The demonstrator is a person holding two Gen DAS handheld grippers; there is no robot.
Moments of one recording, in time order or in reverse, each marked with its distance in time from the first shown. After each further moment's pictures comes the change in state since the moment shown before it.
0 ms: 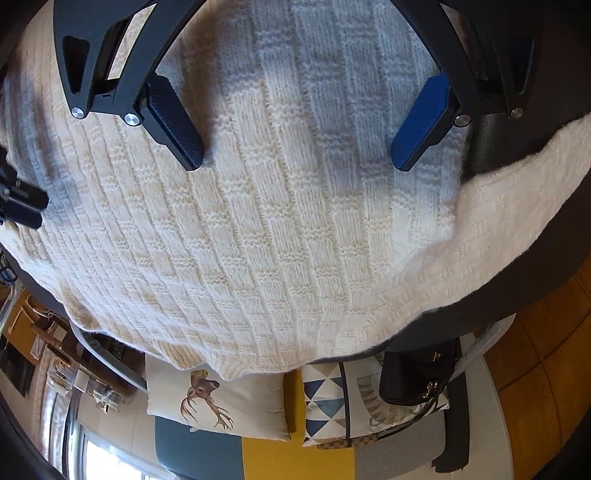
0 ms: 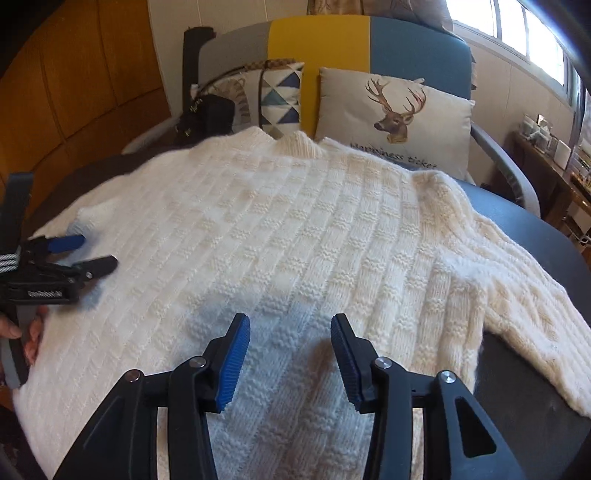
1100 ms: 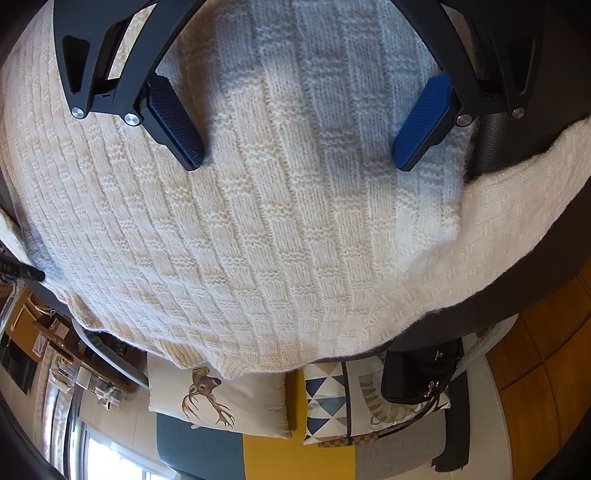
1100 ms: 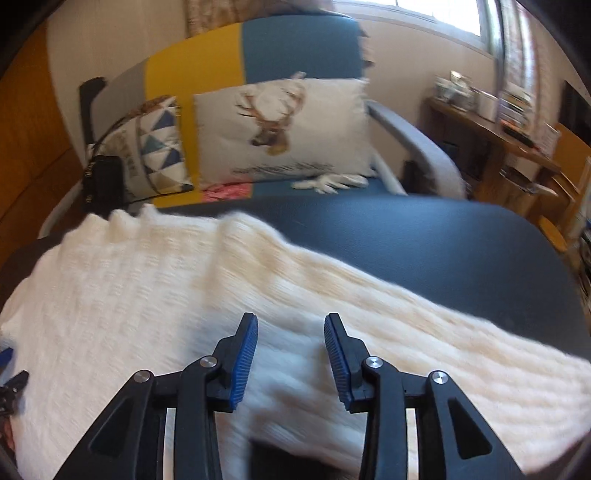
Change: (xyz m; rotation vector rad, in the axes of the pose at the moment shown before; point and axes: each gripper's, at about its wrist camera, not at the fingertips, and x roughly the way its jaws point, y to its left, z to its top) left arm 0.004 0.001 -0.003 -0.007 -0.022 -0.016; right arm 0.003 -0.177 0.041 0.277 0.011 -0.240
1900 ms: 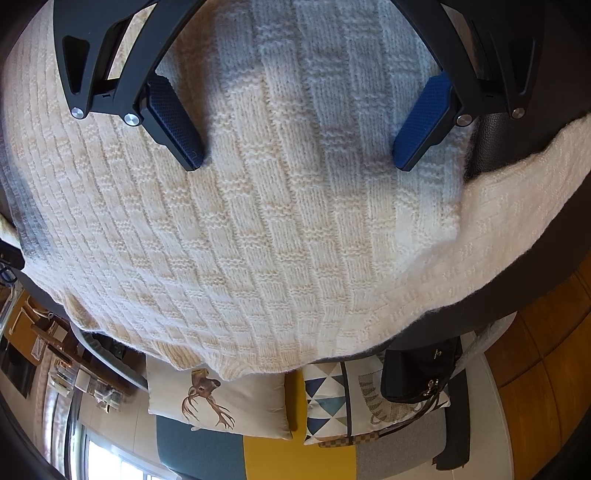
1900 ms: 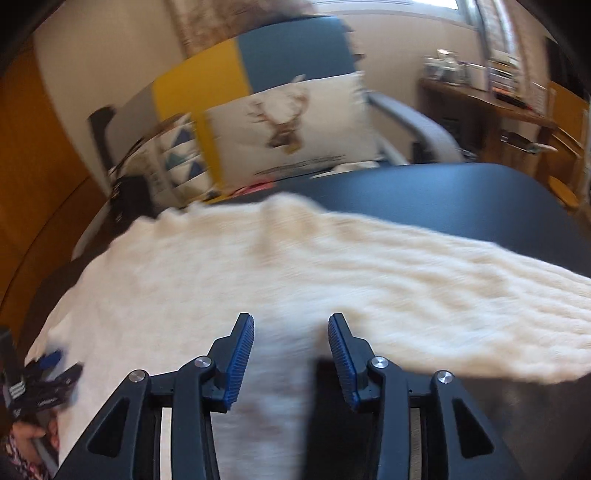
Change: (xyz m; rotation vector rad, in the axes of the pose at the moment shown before) left arm 0.002 0.001 0.001 0.010 -0.005 0.004; right arm -0.039 0.045 -0.032 0.051 -0.024 0.198
